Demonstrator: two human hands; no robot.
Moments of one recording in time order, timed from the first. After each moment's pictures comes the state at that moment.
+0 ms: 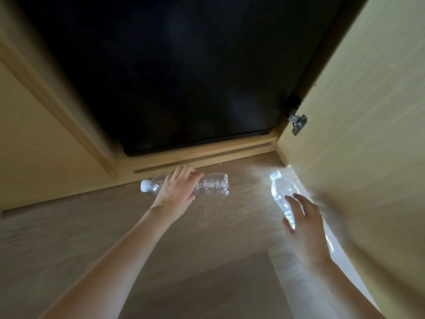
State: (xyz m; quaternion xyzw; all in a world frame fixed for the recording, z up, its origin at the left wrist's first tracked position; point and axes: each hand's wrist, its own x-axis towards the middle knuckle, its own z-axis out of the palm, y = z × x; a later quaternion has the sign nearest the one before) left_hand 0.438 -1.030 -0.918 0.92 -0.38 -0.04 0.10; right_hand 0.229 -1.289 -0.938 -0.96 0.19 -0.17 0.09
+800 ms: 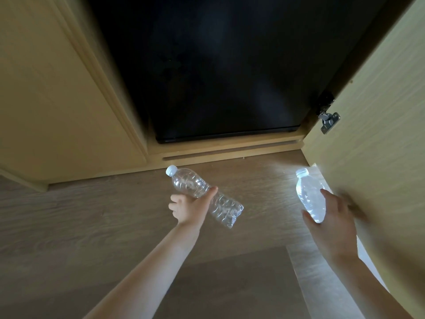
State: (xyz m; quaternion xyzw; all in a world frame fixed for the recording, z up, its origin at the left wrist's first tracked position) left_hand 0.371 -1.022 -0.884 0.78 0.29 -0.24 0.50; right_hand 0.237 -1.290 -0.924 -0.94 0.27 -0.16 0.15
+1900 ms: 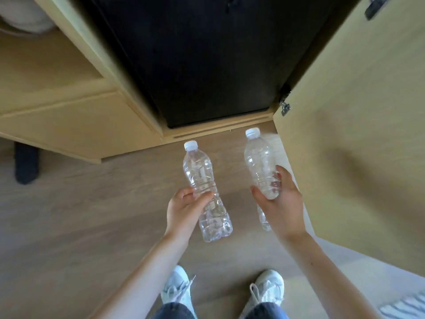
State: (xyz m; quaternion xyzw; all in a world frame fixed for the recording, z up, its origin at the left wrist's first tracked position) left_hand 0.260 -0.966 -0.631 0.73 0.27 -0.31 0.55; right_hand 0.188 -1.170 -0.663 -0.85 0.32 -0.06 0.40
